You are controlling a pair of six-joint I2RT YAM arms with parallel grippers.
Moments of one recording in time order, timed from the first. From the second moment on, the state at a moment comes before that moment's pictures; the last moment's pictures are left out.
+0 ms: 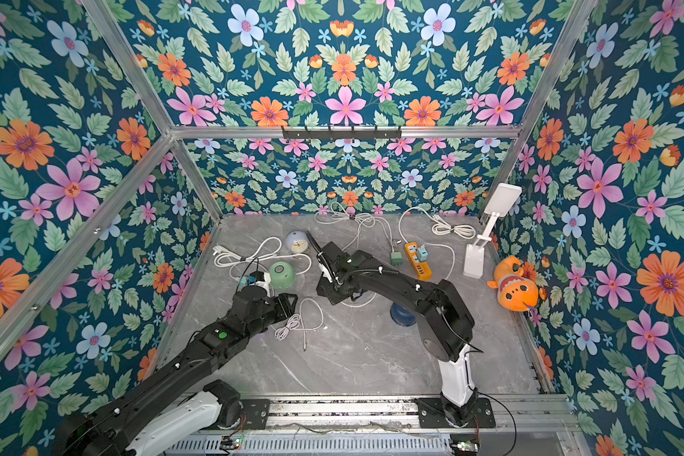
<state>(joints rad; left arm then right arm) -0.58 0.91 0.54 -0.21 -0.05 -0.73 0.80 1.90 1.61 -0.85 -0.05 0.21</state>
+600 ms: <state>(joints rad) -0.66 1.13 0.72 0.22 0.29 -0.52 0.57 1.75 1.83 -0.85 -0.44 0.34</state>
